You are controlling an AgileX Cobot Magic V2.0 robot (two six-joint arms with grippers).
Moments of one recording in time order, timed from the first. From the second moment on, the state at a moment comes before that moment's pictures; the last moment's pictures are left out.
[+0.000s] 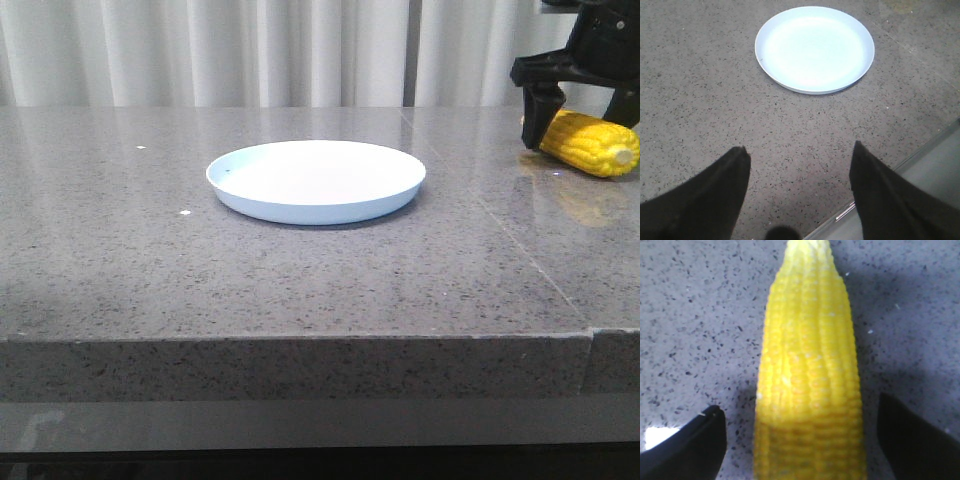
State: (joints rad) left arm -0.52 0.81 -0.88 -0.11 0.76 0.10; right arm 0.01 2.04 -1.77 0.04 0.85 0.00
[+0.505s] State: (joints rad) left arm -0.52 0.81 -0.88 -0.11 0.76 0.10; right arm 0.01 2.01 -1.77 0.05 0.86 0.00
